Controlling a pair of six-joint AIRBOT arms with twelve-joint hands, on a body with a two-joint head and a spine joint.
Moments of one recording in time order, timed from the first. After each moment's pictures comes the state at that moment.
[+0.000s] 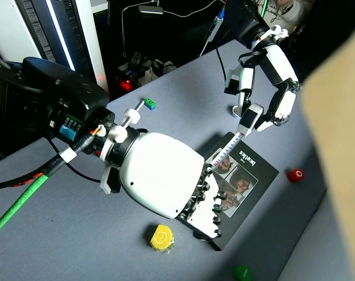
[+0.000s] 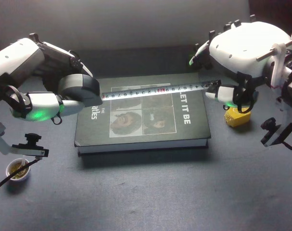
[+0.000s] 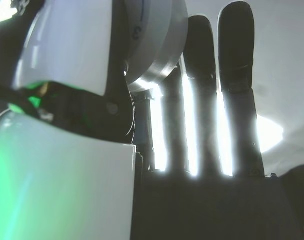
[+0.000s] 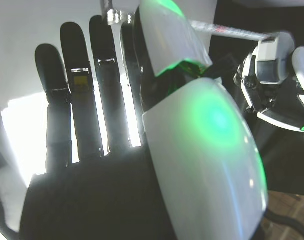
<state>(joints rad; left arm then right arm) 0.79 -0.83 0.92 -0.56 -0.77 0.78 -0.31 -1.11 0.89 1.15 0.65 -2.15</state>
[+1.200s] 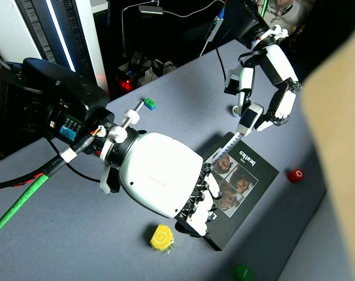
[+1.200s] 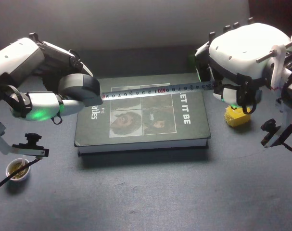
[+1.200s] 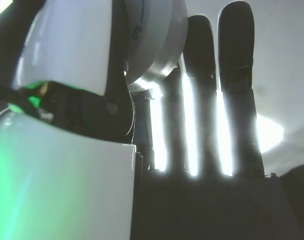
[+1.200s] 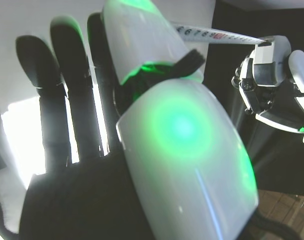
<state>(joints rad) 0.79 -0.83 0.92 -0.56 -0.78 0.77 -0.31 -1.11 0.89 1.15 0.65 -2.15</state>
